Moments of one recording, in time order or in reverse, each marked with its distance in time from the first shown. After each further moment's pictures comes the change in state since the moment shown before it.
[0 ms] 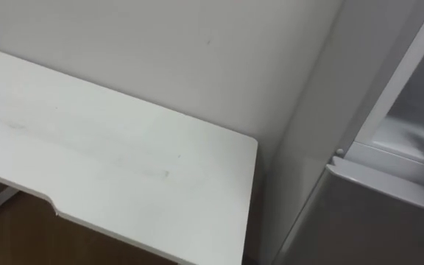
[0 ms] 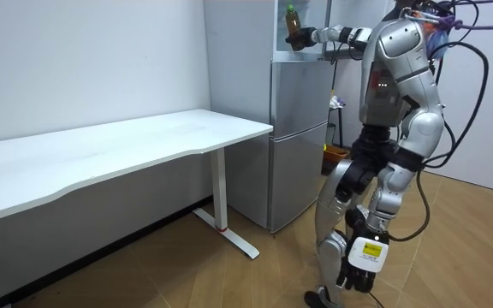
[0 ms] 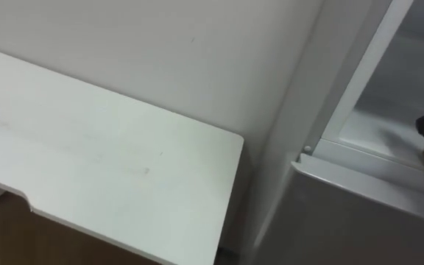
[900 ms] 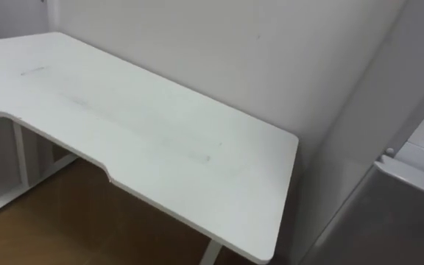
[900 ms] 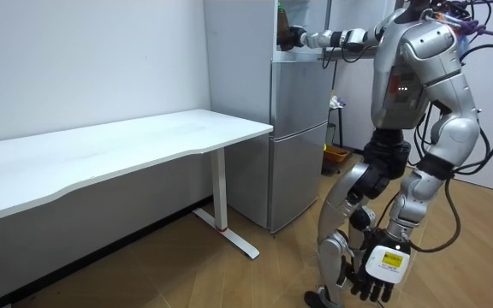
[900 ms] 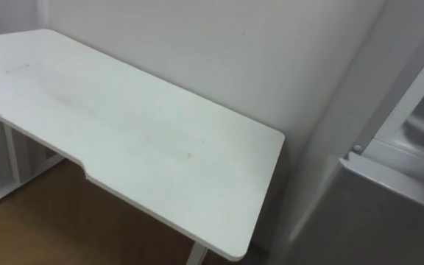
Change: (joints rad) left arm -0.053 0.127 -0.196 -0.072 -0.080 0.011 0.049; right arm -0.107 0.026 0.159 0.230 -0.002 -0.273 -0.058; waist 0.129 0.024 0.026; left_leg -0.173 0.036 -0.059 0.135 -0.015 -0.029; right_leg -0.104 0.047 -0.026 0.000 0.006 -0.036
